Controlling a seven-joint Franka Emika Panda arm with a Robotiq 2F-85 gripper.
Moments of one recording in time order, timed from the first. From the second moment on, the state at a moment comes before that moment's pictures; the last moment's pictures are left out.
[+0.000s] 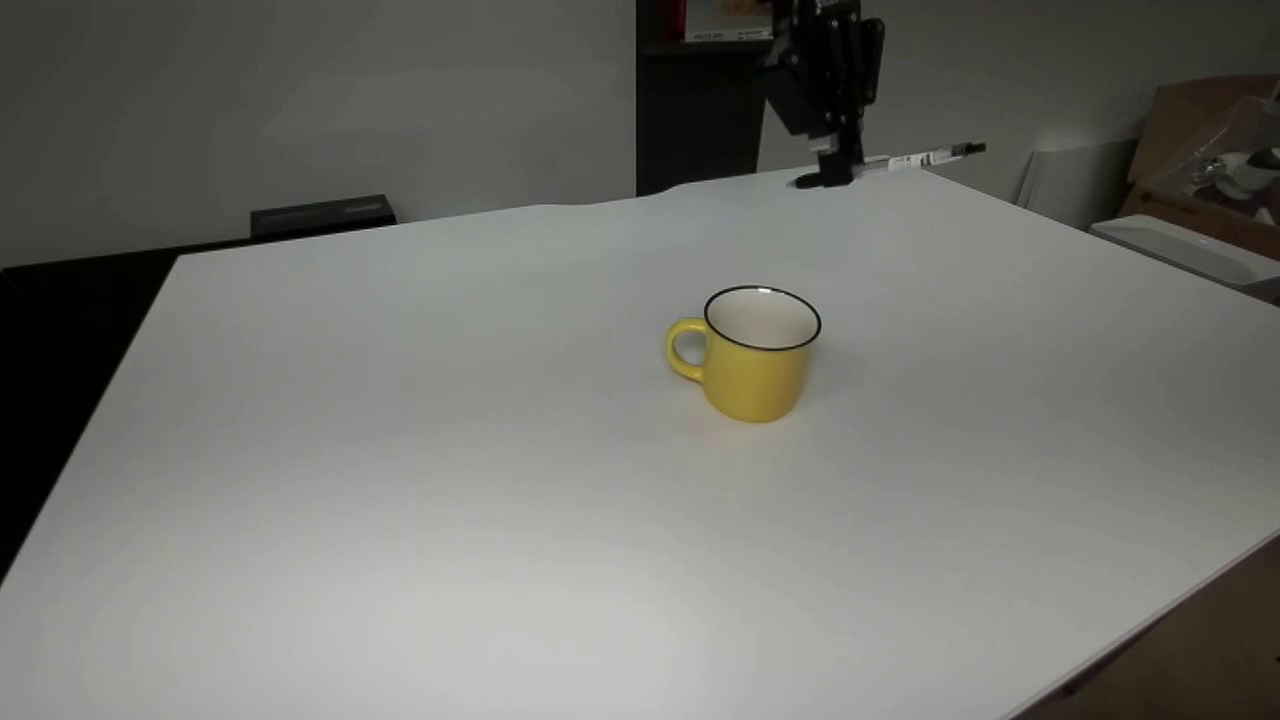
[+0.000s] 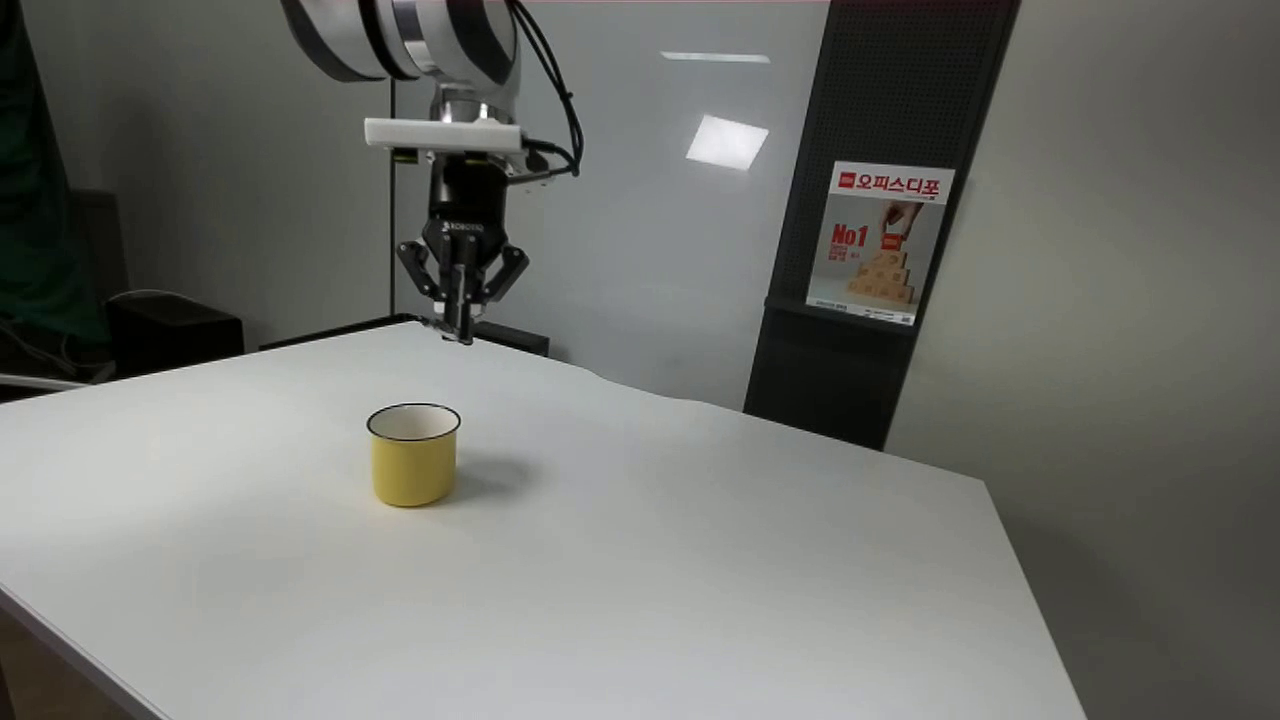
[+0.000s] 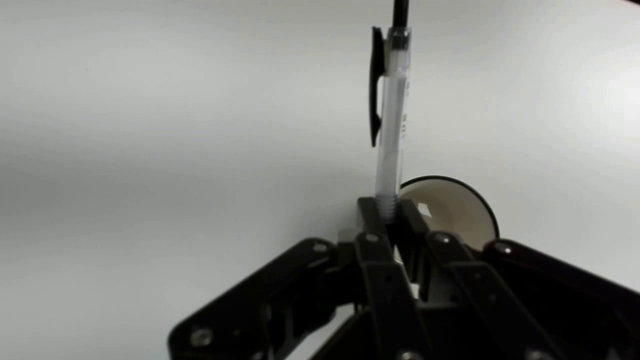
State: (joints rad) arm 0.12 0.41 0.03 -1.84 -0.17 1.92 -0.10
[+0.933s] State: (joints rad) arm 0.09 0.50 0.07 -1.86 -0.05 1.79 -0.10
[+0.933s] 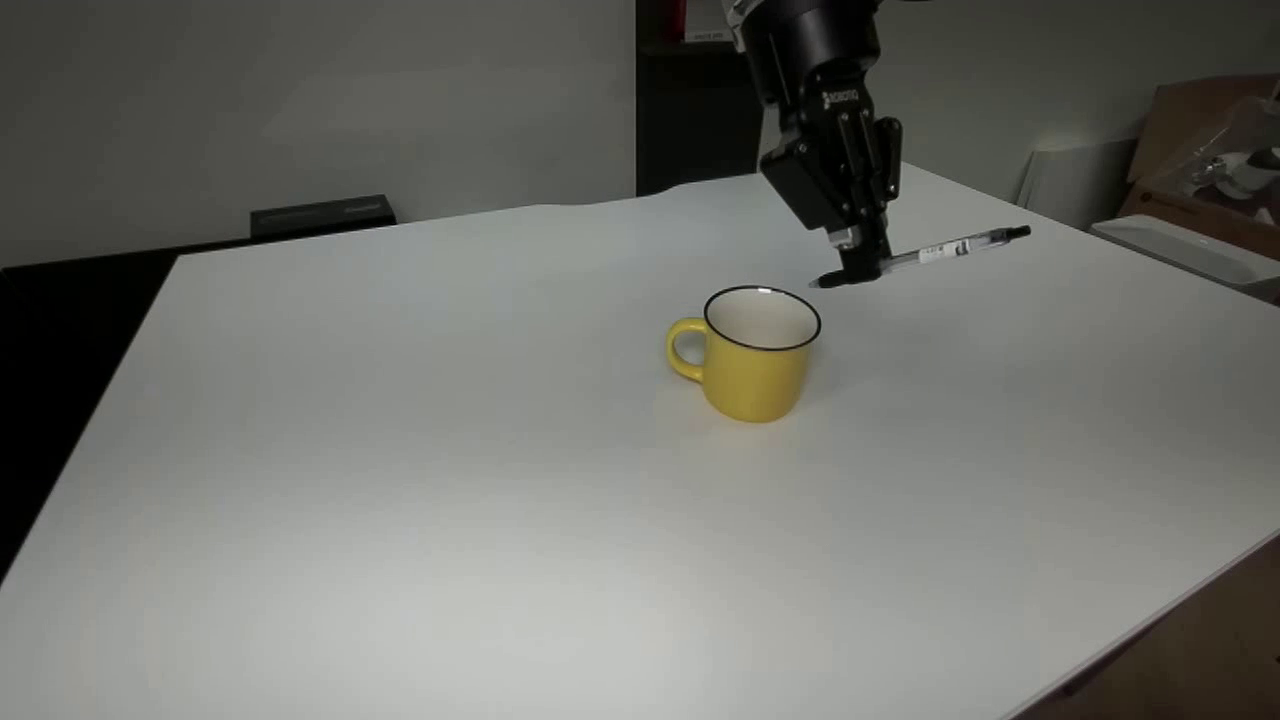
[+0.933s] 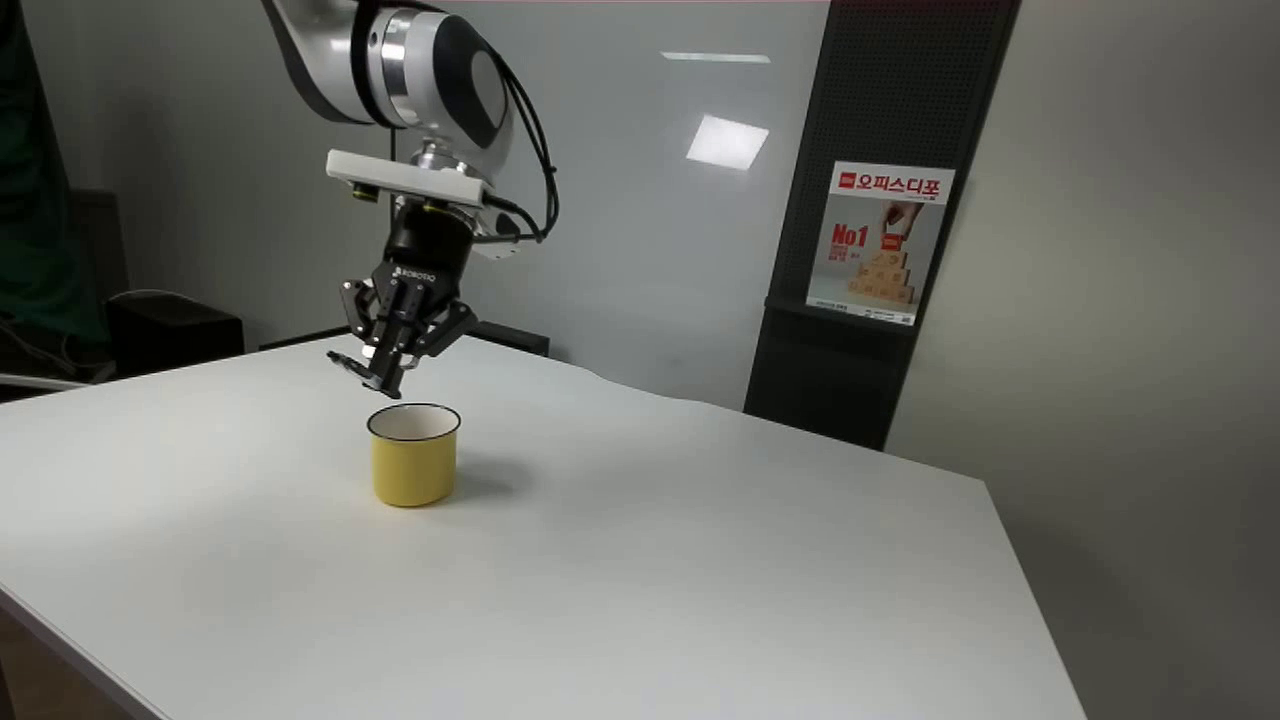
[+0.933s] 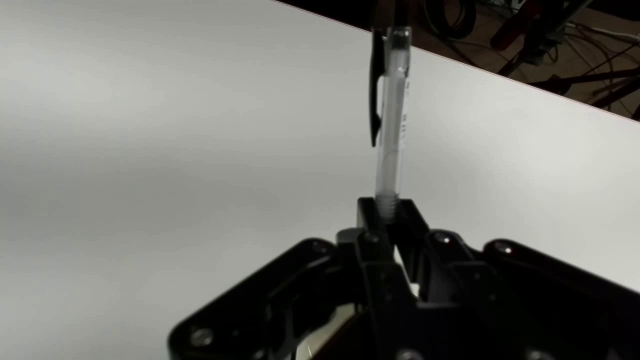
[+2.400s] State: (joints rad) arm 0.06 0.76 0.08 -1.57 -0.02 1.76 -0.16
